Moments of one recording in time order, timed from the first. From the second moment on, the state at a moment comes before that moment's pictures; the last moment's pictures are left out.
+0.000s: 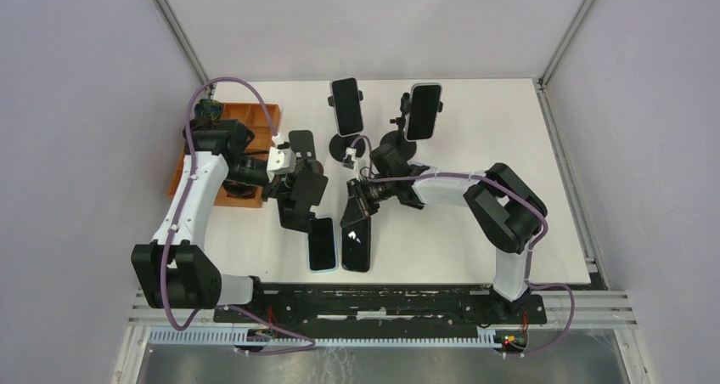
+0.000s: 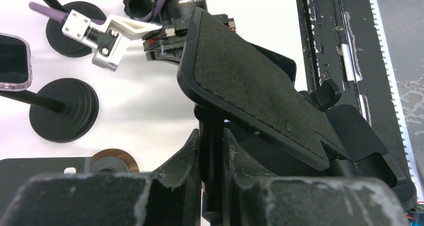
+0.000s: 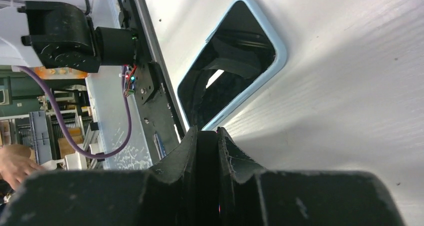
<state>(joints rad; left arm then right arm) -0.01 1.35 1.24 -1.41 1.11 1.60 0.75 1.88 1.07 0.06 -0.81 0.43</state>
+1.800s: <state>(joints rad) -0.03 1.32 1.22 -1.46 1.31 1.67 0.88 1.59 0.94 0.89 -0.78 0.92</state>
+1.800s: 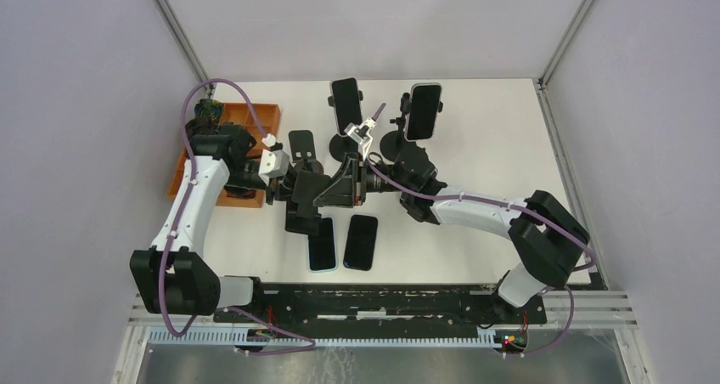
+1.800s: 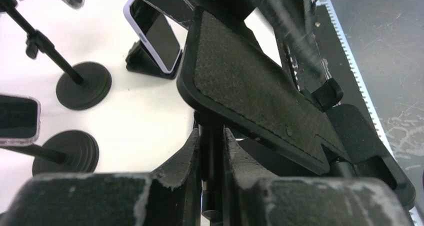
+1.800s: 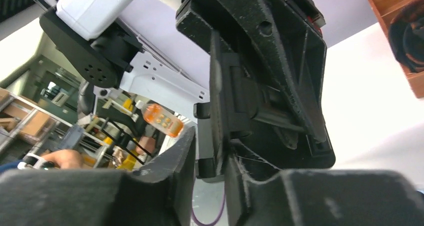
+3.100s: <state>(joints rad) 0.03 1.21 1.21 -1.15 1.07 1.39 0.65 1.85 1.09 0.21 -0.68 0.05</state>
